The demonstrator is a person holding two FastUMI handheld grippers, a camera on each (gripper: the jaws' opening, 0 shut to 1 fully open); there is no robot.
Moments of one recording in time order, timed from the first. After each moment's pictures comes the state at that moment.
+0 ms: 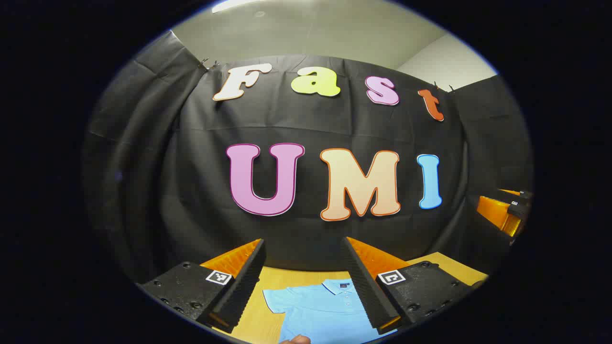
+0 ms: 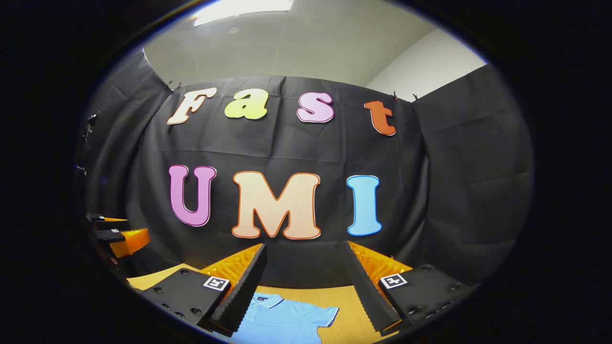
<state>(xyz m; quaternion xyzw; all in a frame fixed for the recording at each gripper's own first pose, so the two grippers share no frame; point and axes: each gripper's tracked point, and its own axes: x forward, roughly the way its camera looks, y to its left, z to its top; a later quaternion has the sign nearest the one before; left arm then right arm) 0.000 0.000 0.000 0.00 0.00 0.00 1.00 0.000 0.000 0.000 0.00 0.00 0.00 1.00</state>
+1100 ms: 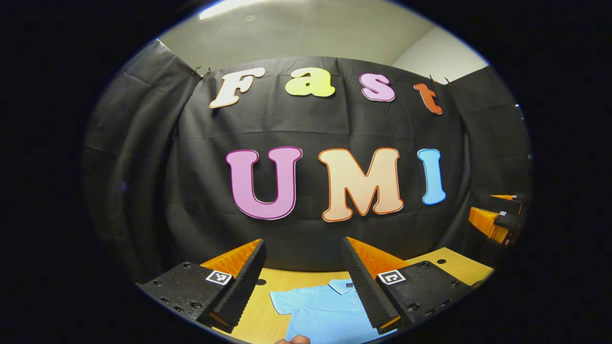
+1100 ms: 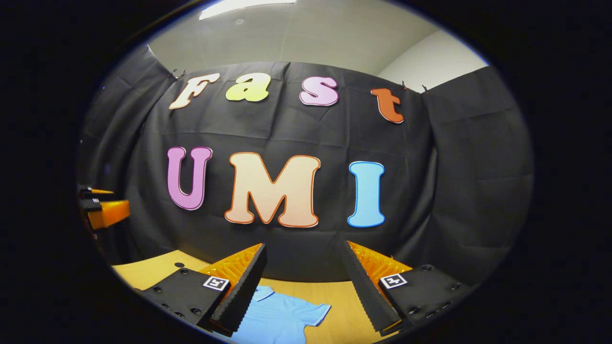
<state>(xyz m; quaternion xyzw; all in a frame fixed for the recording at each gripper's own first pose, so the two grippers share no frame) -0.001 -0.009 0.014 0.04 -0.01 0.02 1.00 0.044 -0.034 -0.047 -0.03 0.04 0.02 1.00</state>
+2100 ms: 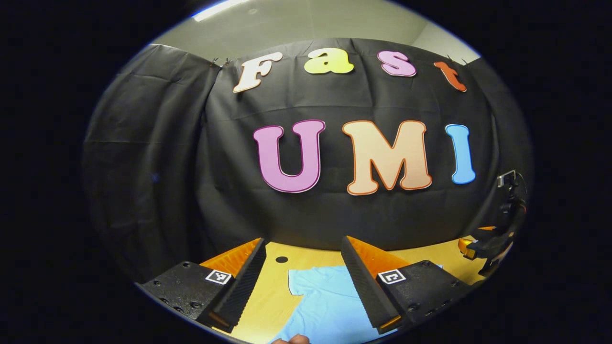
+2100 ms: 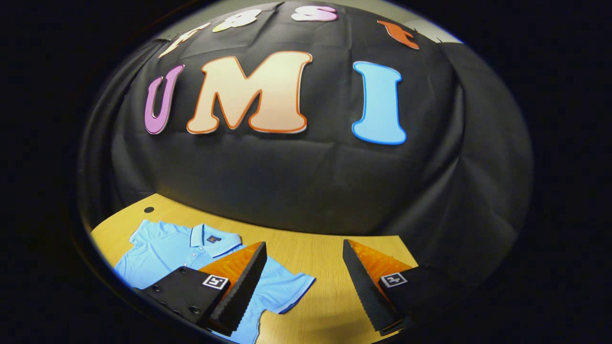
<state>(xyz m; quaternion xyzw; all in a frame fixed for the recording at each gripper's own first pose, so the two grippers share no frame) -0.021 -0.003 -0.048 0.04 0.07 0.14 0.99 0.155 -0.109 -0.305 -0.04 0.24 0.05 0.97</state>
